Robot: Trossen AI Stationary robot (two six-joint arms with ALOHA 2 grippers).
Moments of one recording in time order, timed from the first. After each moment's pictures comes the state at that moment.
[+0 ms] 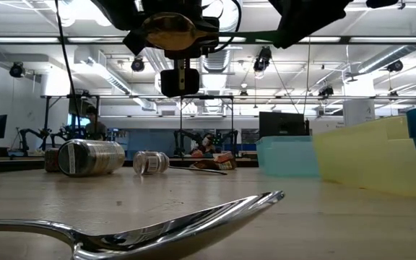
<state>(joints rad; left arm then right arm) 0.11 1.70 1.10 -0.04 0.85 -0.73 0.34 1.47 1.24 -0.75 0.36 -0.23</state>
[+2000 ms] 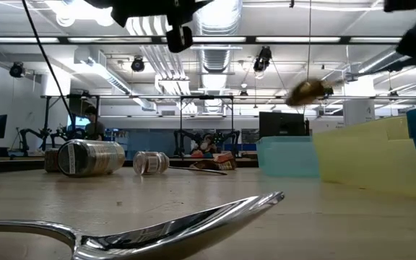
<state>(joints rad) 0.26 1.44 1.10 0.06 0.71 -0.70 0.61 0.89 0.81 -1.05 0.28 0.94</state>
